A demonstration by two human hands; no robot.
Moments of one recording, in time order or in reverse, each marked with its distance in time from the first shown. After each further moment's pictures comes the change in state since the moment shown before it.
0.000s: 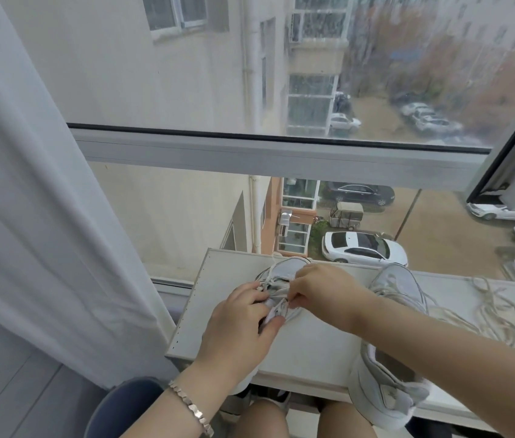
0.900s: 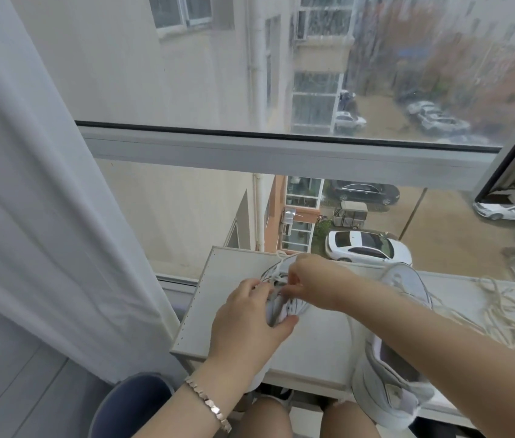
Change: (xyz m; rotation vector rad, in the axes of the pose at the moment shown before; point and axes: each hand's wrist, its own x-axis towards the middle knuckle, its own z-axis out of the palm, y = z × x) left_hand 0.003 0.011 0.002 0.033 0.006 -0.236; right_hand 0.024 -0.009 -0.007 0.147 -0.178 0.245
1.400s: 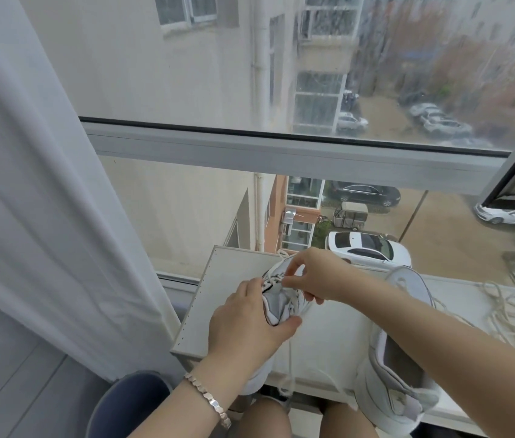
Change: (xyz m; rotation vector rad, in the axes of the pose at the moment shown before) left_hand 0.004 0.000 -0.004 0.076 -0.098 -0.120; right_hand 0.009 0.008 -0.002 0.403 0.010 0.110
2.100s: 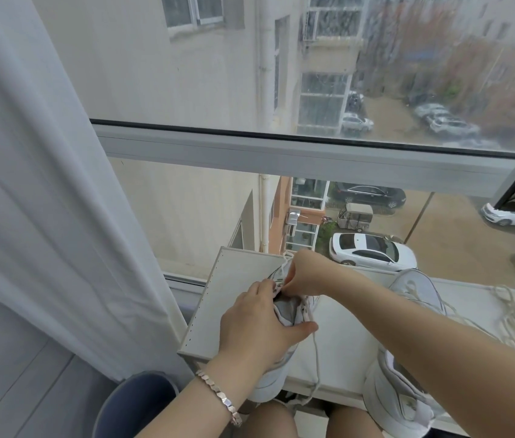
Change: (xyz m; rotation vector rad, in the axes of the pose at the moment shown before) left_hand 0.004 0.005 0.000 -0.036 -0.002 -0.014; right_hand 0.022 -0.023 0.009 -0.169 -0.077 0.116
